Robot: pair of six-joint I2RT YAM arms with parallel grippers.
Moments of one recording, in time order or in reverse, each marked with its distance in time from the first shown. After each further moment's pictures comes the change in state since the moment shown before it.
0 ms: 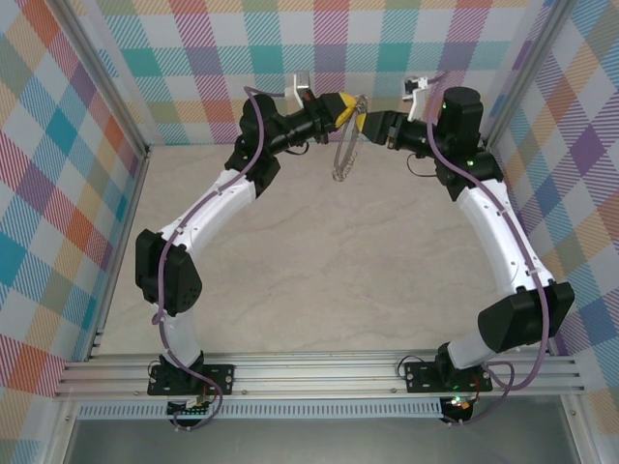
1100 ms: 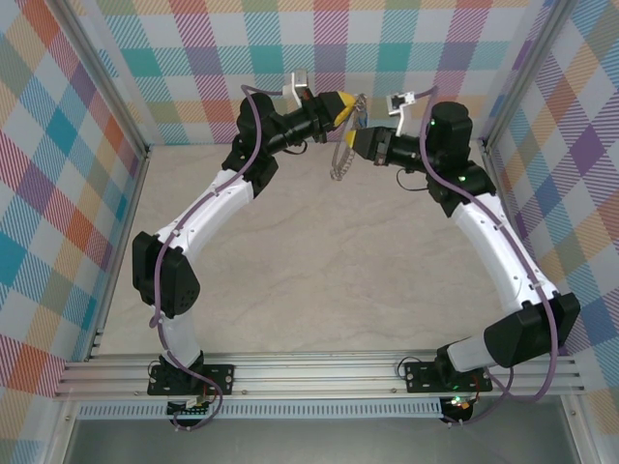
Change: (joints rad) left arm 0.000 -0.021 0.000 -0.015 0.000 0.022; right arm 0.057 -0.095 -0.114 0.043 0.009 0.054
